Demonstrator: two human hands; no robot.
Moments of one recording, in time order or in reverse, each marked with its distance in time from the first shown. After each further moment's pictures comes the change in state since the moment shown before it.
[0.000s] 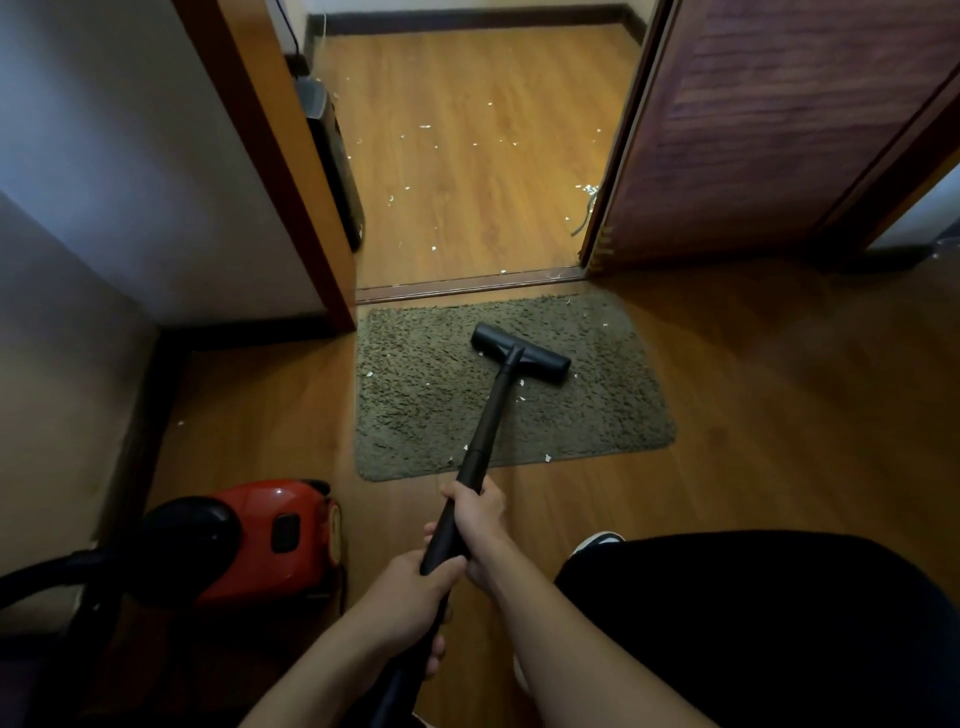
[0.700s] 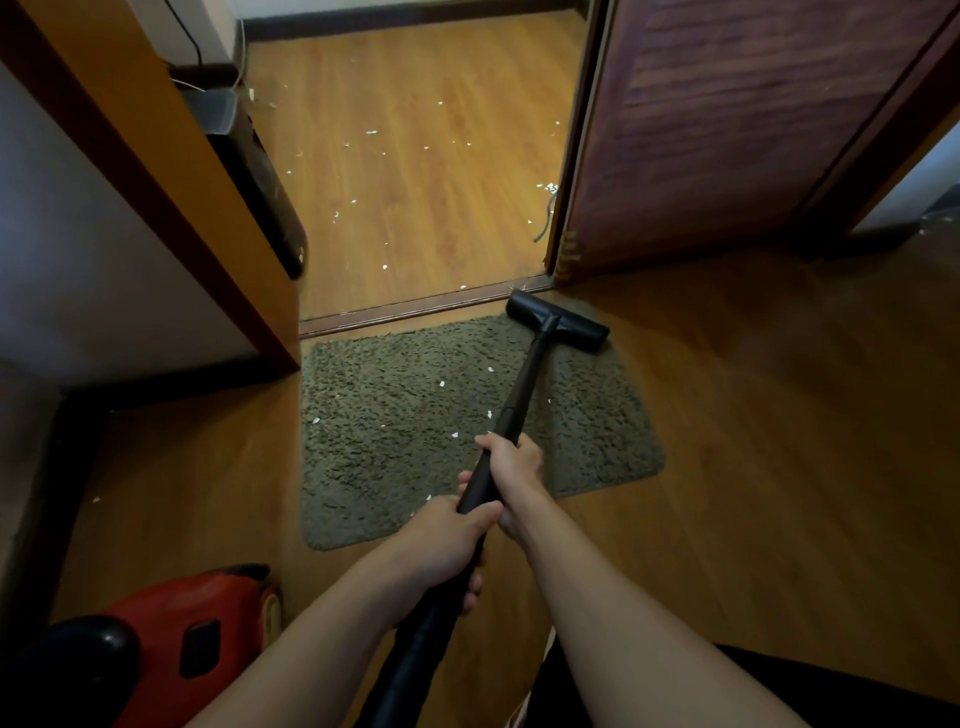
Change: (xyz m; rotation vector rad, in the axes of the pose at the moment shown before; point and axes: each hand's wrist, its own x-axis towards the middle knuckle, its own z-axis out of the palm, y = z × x) left_hand 0.110 0.131 0.049 0.061 -0.059 0.074; right_hand 0.127 -0.113 -0.059 0.157 0.120 -0.085
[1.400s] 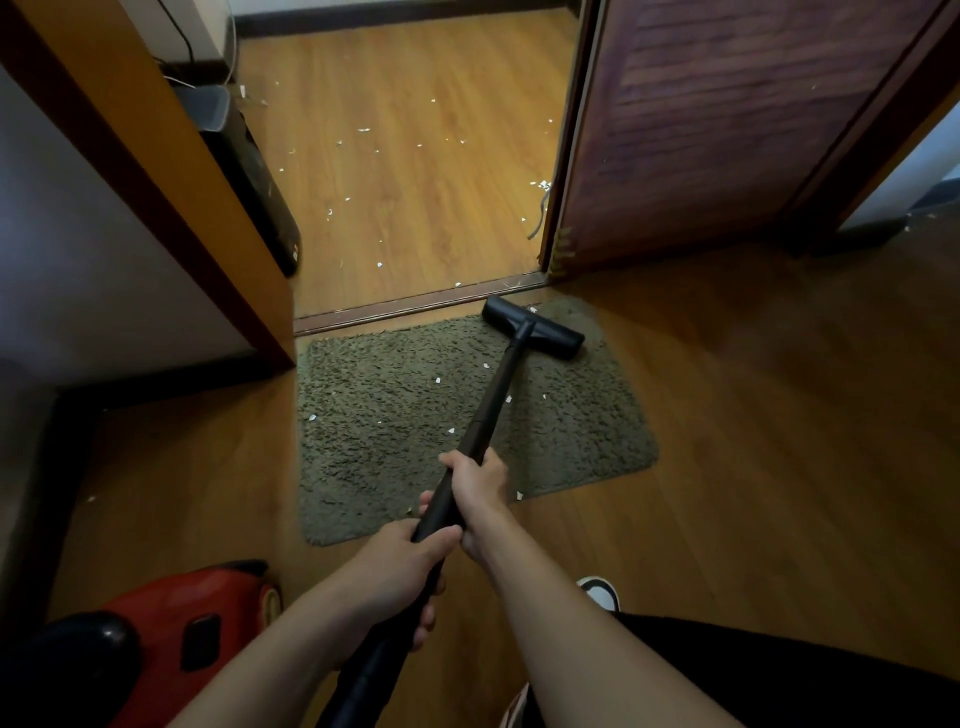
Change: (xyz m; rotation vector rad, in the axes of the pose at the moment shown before) left_hand -0.024 -0.026 -0.025 -0.004 -0.004 -0.026; right_hand -0.028 0.028 0.022 0.014 -0.049 0.051
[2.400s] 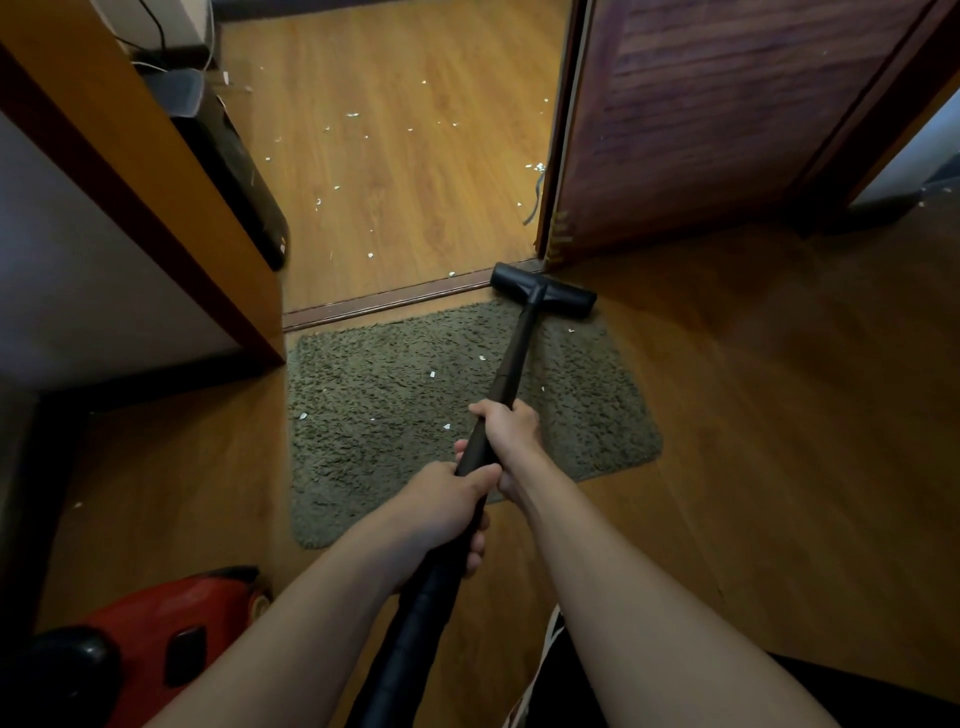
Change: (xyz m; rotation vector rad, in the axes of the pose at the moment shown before) left_hand 0.046 0.047 0.030 -0.042 0.015 0.008; right_hand 0.040 -0.056 -0.023 -0.075 0.031 -0.075
